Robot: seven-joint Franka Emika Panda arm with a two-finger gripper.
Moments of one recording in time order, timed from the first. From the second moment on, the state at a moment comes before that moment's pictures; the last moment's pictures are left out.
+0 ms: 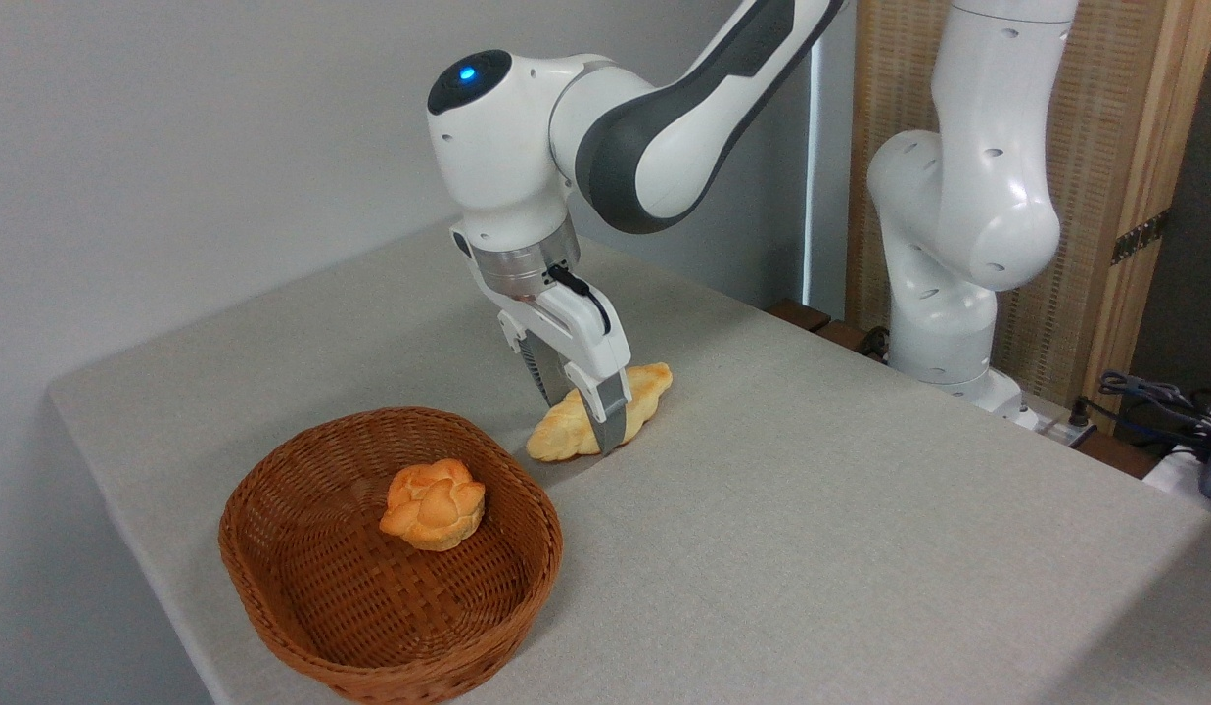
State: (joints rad) arm -0.45 -0.18 0.20 -2.31 -0.08 1.99 0.60
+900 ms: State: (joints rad) arm -0.45 -0.23 0.26 -2.24 -0.08 1.98 0.65
